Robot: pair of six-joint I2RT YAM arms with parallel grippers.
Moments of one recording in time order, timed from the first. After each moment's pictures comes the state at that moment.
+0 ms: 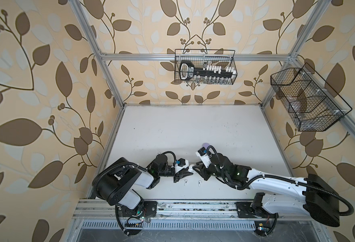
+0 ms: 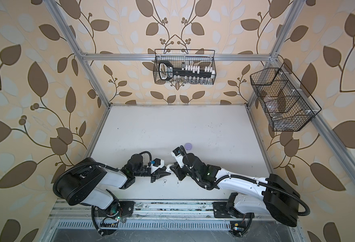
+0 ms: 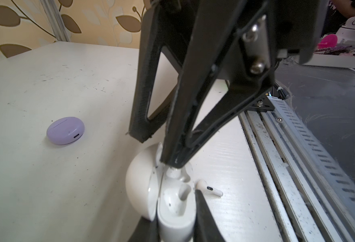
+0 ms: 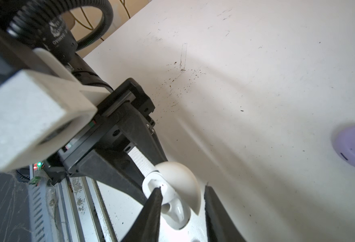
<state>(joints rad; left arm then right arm) -0.60 1.50 0.19 0.96 0.83 0.23 0.98 1.20 0.56 0.04 0.00 0.33</state>
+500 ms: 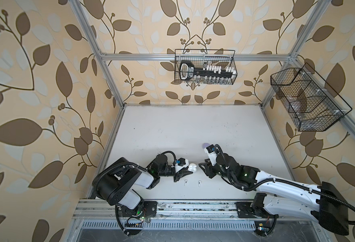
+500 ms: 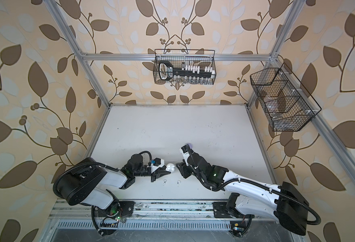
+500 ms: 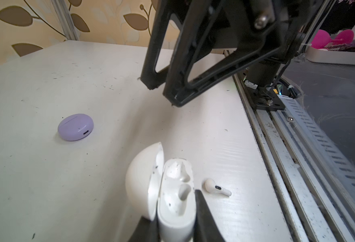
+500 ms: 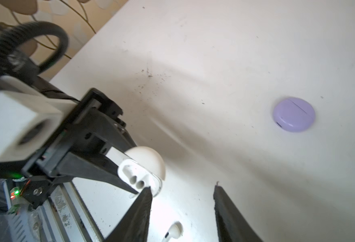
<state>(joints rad) -0.60 1.51 0.19 0.98 0.78 0.24 0.95 1.06 0.56 -0.17 0.16 0.47</state>
